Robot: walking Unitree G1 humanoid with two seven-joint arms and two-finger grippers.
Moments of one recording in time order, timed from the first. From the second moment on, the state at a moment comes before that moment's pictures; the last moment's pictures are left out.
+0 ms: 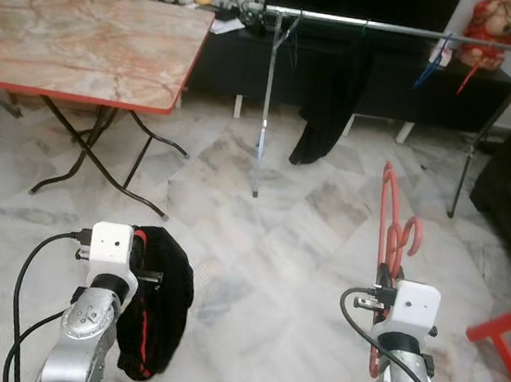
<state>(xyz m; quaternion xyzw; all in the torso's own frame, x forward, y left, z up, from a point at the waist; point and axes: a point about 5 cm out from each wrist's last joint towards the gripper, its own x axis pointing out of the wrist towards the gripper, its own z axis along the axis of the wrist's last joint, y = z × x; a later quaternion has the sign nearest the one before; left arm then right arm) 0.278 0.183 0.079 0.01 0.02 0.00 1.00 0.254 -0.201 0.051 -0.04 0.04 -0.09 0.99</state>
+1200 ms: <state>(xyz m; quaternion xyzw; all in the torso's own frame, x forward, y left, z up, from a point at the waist) 0.277 0.192 0.085 0.02 0.01 0.02 1.00 0.199 -0.243 -0.051 -0.08 0.32 -0.12 0.94</state>
